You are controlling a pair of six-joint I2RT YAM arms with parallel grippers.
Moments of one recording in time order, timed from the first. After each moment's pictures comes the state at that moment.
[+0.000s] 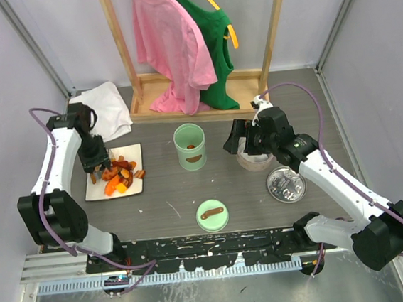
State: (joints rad) left arm 0.06 1.52 1.40 -1.28 -0.06 -0.30; right arm 0.47 1.10 0.95 -0.48 -0.10 0.53
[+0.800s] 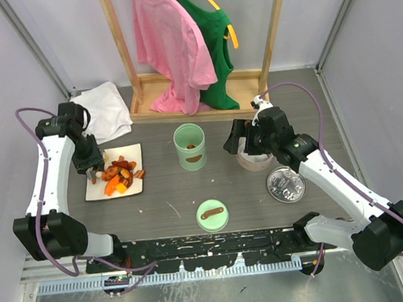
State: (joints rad) left arm 0.06 1.40 1.43 -1.35 -0.10 -0.31; right arm 0.47 1.10 0.95 -0.48 -0.10 0.53
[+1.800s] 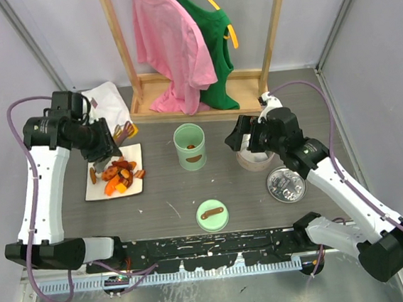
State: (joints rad) left arm -0.08 1.31 1.68 -1.46 0.15 -0.34; right arm 0.47 1.01 0.95 -0.44 -0.08 0.54
